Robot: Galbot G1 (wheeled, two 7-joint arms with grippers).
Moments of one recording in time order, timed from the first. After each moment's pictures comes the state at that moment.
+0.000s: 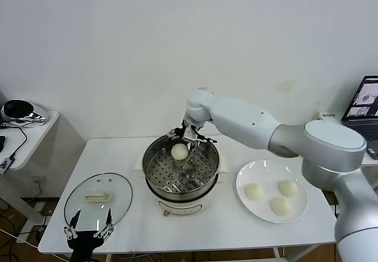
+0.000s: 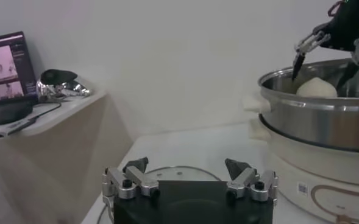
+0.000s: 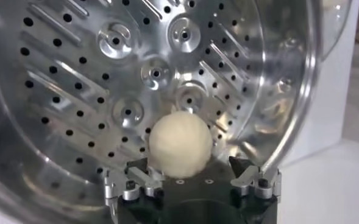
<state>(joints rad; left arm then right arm) 1.86 -1.38 -0.66 -2.24 -0.08 0.15 -0.17 0.47 1.32 -1.17 1.05 -0.21 0.39 -0.94</state>
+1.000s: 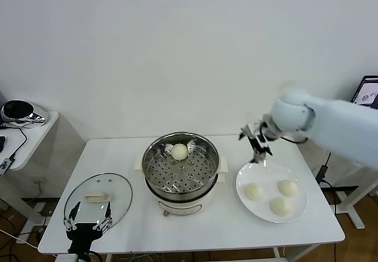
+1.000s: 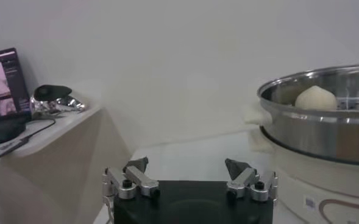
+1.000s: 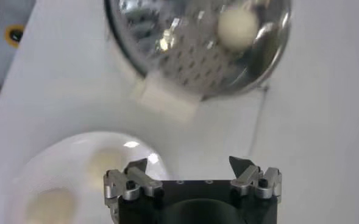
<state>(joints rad) 1.81 -1.34 -0.67 -2.22 -0.09 0.17 -0.16 0.48 0.60 -1.22 1.64 0.13 -0.37 -0.98</state>
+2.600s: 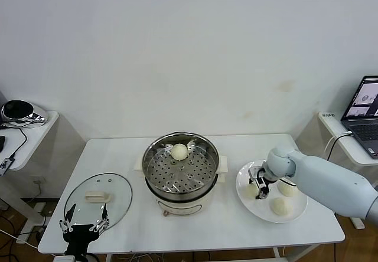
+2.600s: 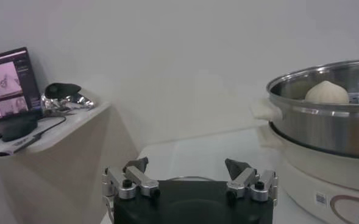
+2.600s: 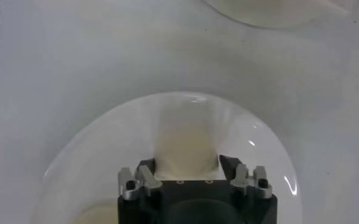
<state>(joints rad) 1.82 -1.36 -0.68 -2.23 -0.07 0.17 -0.16 -0.03 0.74 -0.90 1.35 -0.15 -0.29 -1.01</state>
